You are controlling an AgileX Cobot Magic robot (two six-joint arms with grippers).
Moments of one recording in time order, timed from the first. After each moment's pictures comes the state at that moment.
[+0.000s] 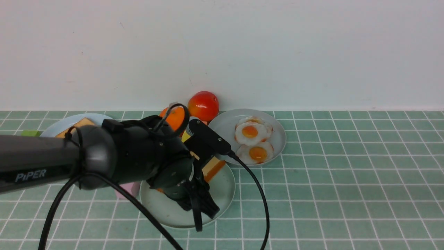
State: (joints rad) right arm 0.21 0.50 -0.81 0.49 1.04 -0.23; left arm -0.65 1.80 -1.10 0.36 0.49 -0.21
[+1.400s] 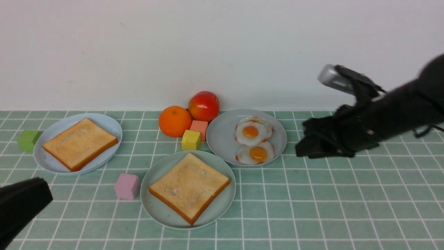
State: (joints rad) right arm 0.21 1.69 -1.20 0.75 0.72 -0.37; left arm -0.67 0.31 -0.47 0.13 0.30 -0.29
